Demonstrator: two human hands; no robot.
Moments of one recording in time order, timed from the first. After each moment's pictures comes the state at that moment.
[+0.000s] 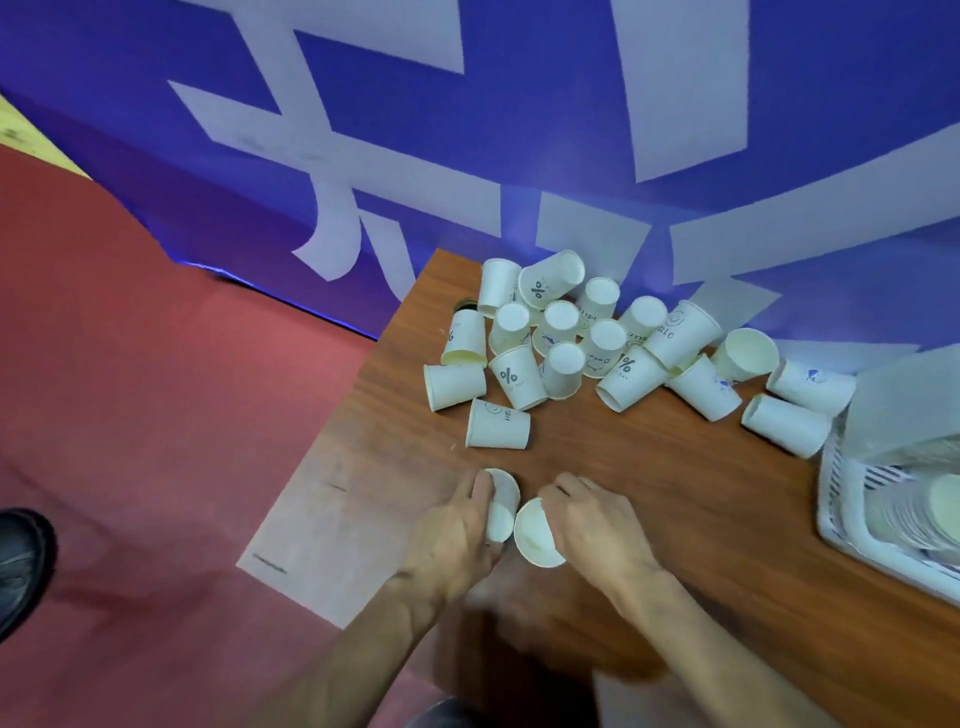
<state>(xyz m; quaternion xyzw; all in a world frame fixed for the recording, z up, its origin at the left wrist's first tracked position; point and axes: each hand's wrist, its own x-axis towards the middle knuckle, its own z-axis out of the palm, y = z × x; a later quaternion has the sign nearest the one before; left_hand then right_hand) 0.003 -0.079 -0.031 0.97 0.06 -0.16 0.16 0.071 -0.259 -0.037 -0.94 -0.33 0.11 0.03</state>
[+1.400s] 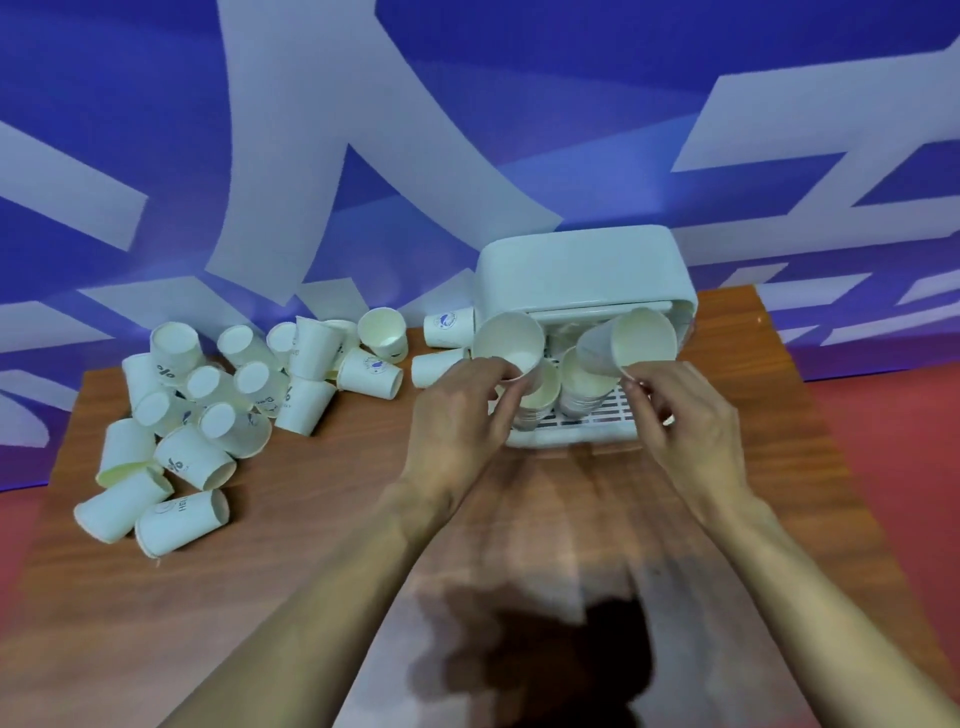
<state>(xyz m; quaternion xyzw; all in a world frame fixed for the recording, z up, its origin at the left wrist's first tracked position) 0.129 -0.461 0.074 0.92 -0.21 0.10 0.32 0.068 -0.692 0.041 -0.92 0.01 -0.26 0.29</state>
